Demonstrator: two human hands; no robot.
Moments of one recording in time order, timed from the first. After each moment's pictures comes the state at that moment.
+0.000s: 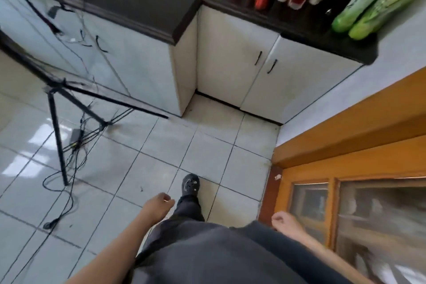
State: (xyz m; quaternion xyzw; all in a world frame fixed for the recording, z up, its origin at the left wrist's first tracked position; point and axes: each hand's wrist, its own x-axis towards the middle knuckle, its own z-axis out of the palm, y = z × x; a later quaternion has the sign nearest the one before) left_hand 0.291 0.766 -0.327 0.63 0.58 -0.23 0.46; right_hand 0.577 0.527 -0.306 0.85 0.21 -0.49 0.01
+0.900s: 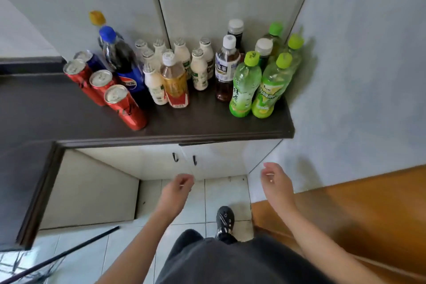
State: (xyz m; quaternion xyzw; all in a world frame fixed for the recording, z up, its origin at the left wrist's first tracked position) left_hand 0.843 0.959 -0.230 0.74 0.41 -0.07 0.53; right_hand 0.992 0.750 -0.225 0.89 0.05 -0.22 -0.39
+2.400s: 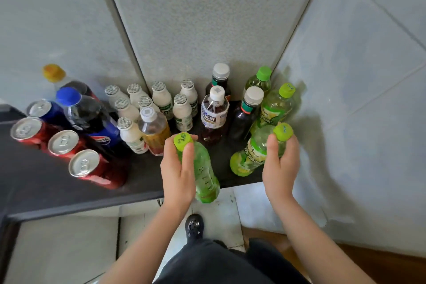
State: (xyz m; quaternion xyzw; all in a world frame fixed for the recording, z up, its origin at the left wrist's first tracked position) left_hand 1.016 1.009 -0.134 0.71 0.27 0.30 0.58; right_hand 1.107 0.856 -0.137 0.81 0.06 0.12 -0.57
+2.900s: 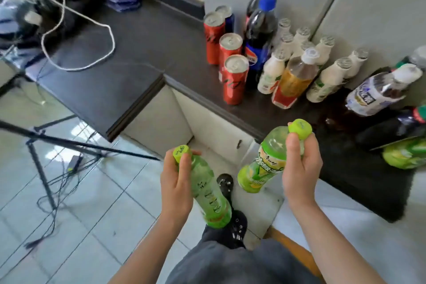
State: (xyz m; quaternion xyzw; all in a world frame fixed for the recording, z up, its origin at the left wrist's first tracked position) left_hand 0.792 0.963 -0.165 0.52 0.59 0.41 0.47; right_hand 0.987 0.919 -0.152 0.70 0.33 -0.19 -0.61
